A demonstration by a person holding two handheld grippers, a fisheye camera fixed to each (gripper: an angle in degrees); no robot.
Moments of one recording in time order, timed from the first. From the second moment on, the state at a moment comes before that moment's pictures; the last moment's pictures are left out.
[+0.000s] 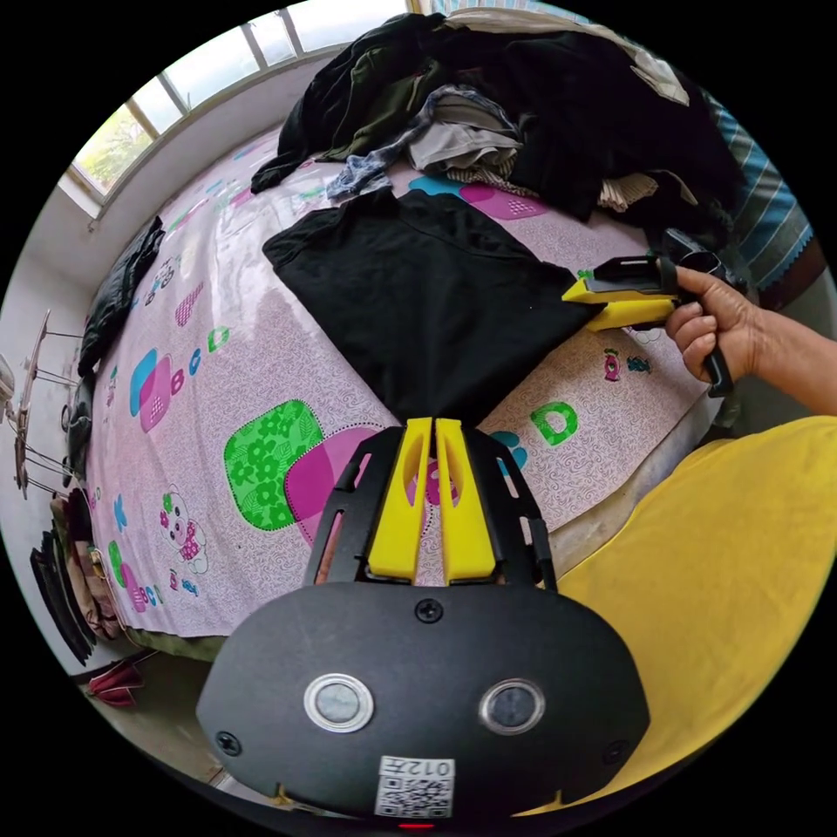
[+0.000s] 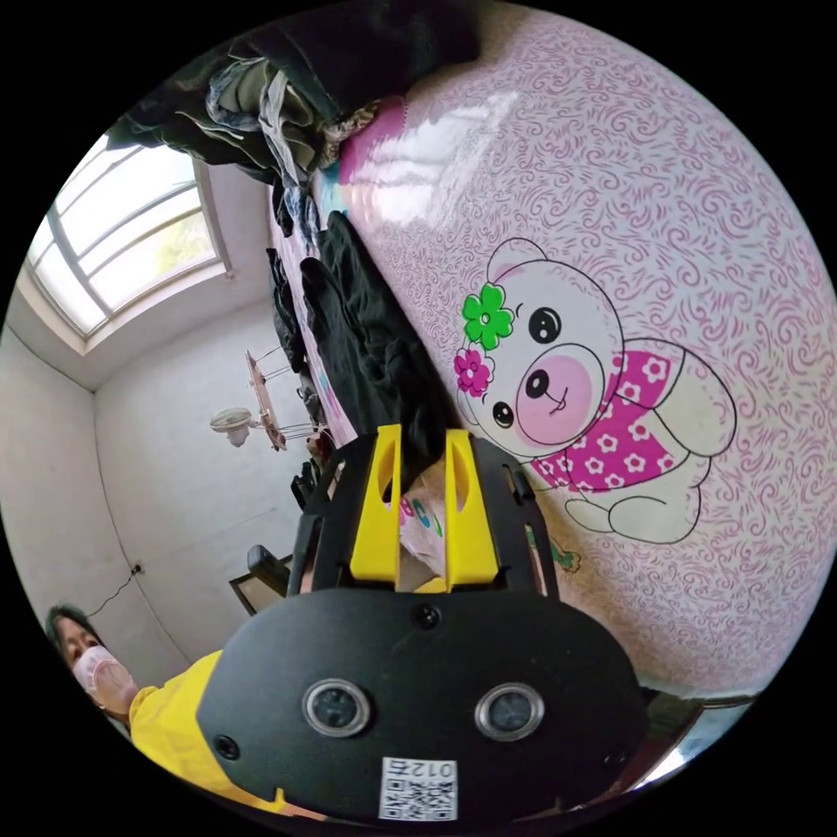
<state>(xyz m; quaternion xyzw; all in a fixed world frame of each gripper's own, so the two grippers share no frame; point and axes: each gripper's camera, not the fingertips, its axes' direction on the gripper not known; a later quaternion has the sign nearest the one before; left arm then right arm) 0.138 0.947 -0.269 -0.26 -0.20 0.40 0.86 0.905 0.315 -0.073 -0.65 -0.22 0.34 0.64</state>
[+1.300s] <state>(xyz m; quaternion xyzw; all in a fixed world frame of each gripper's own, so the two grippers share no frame) 0.068 0.874 -0.321 -0.25 -0.16 0.24 0.92 0.795 0.196 -0.082 -0.65 -0.34 0.27 0.62</state>
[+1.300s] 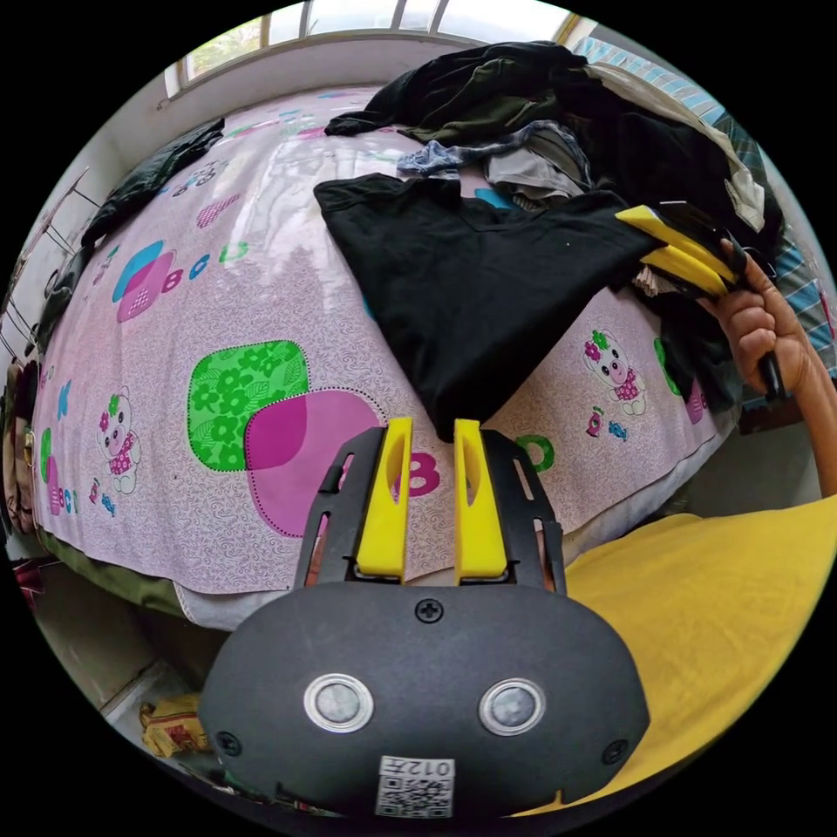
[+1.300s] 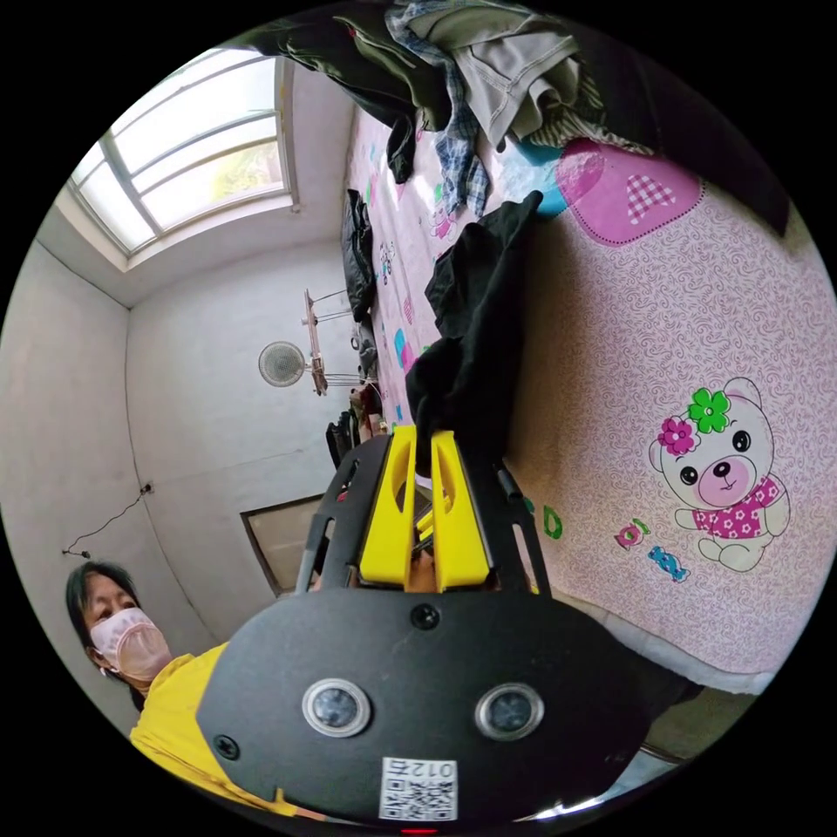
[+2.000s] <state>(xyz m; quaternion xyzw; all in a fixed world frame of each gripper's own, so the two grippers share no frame) 0.122 0.785 -0.334 -0.25 -0.24 0.34 0.88 0.748 0.143 -0.104 -0.62 -0.37 0.27 0.63</state>
